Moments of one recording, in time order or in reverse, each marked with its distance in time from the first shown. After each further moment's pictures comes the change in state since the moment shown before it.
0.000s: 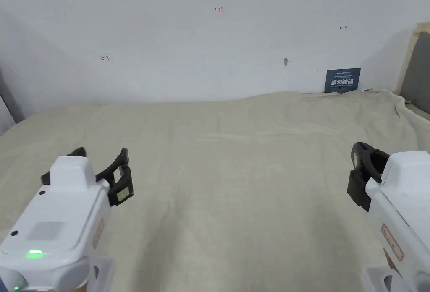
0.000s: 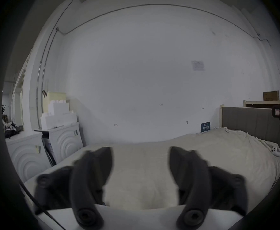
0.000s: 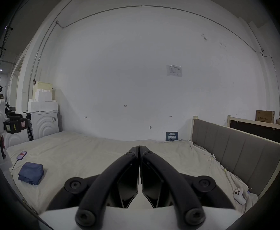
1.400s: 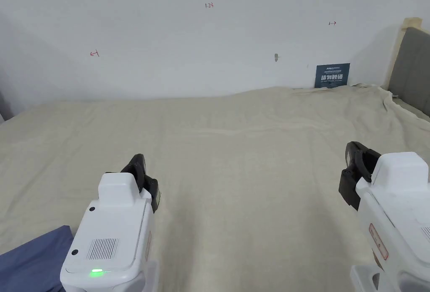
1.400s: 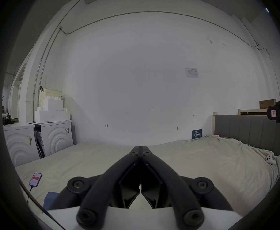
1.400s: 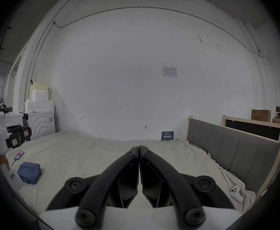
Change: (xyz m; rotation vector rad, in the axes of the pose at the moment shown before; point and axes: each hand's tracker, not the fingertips) left arm 0.071 -0.029 0.011 0.049 -0.028 0.076; right arm 0.049 0.052 0.031 0.006 -0.039 -0.004
